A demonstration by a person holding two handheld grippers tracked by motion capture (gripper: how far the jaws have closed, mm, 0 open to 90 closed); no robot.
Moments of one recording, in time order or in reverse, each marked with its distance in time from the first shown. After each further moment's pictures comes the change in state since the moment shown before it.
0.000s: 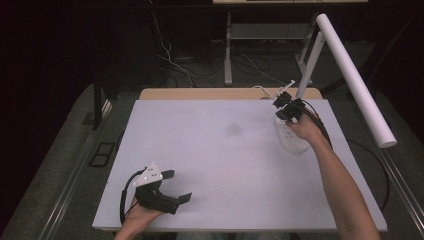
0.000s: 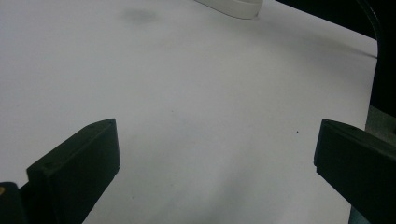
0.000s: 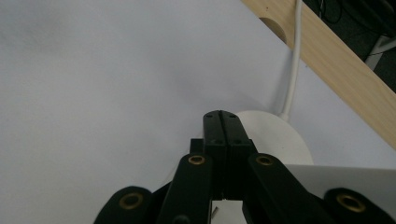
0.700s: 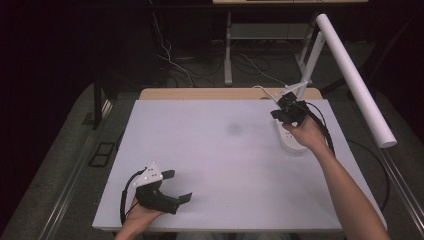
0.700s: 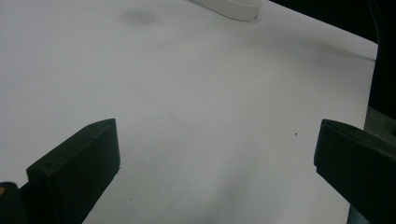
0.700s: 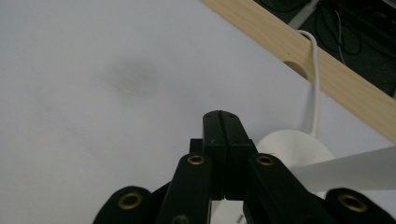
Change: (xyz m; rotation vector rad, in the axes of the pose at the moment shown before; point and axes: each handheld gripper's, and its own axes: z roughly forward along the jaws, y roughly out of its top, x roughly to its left) left arm -0.001 0.000 0.000 -0.006 -0.002 -0.003; right arm 0.026 -0.006 -0.056 -0.181 0.125 0.095
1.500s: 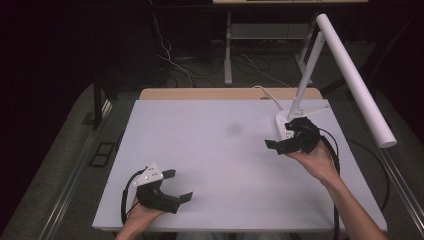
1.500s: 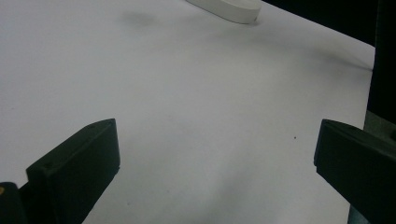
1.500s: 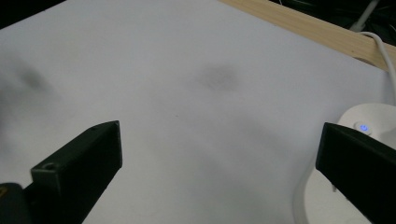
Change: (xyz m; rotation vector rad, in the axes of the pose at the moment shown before) left arm 0.000 0.001 0.002 -0.010 -0.006 -0.008; right arm 0.043 -0.054 -0.050 -0.159 0.179 0.095
